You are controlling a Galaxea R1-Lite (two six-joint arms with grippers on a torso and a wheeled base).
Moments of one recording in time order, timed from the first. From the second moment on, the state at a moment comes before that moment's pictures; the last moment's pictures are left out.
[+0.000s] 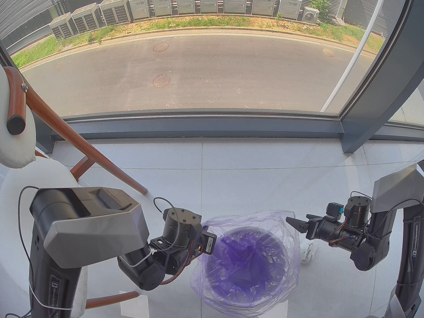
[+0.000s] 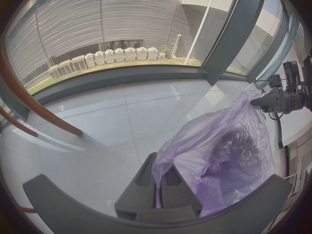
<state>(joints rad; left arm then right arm) -0.67 2.37 -0.79 -1.12 0.25 -0.10 0.20 2.34 -0.37 -1.55 0.34 0.30</state>
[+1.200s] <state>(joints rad) -0.59 2.57 -0.96 -1.11 0.19 -0.11 0.15 2.54 -0.42 -1.55 0.31 0.19</state>
